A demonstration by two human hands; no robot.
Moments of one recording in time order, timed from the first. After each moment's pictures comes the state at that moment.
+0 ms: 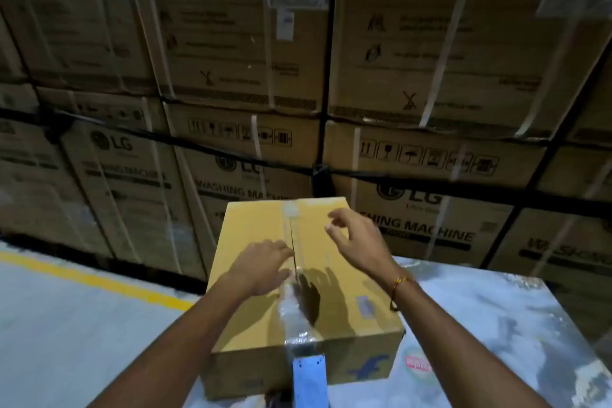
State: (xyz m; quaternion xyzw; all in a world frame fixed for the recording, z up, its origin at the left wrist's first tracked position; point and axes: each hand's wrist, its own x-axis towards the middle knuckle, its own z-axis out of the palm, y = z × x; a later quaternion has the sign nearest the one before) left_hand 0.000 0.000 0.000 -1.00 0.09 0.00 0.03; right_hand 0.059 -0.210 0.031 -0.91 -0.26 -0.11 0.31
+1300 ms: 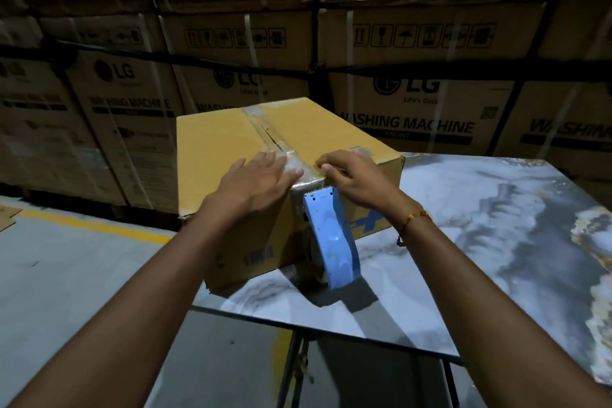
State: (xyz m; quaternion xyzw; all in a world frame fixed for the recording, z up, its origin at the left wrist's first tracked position) left_hand -0.149 -0.071 -0.116 -1.00 -0.01 -0.03 -0.05; right_hand -0.069 -0.266 -0.141 -0.87 -0.35 -0.12 0.34
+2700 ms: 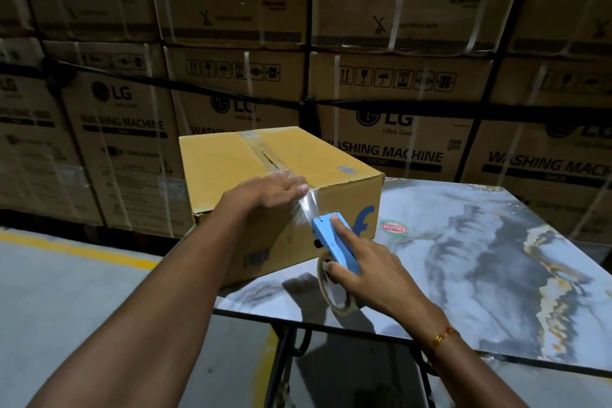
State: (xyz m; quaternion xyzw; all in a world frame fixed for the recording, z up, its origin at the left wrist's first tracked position) left_hand -0.138 -0.072 -0.116 -0.99 0.06 0.03 -0.10; right_hand -0.212 -0.314 -0.186 -0.94 -0.24 -0.06 0.23
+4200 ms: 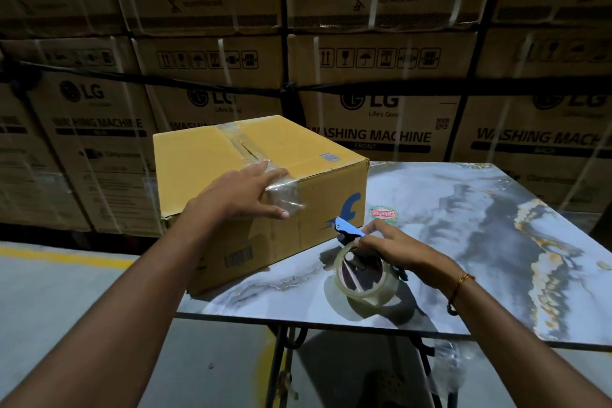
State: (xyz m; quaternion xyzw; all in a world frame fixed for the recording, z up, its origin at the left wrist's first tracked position) left_hand -0.144 -0.066 -0.124 -1.00 0.09 -0.03 0.01; right_hand -0.150 -0.374 -0.193 -0.87 -0.08 0.17 0.46
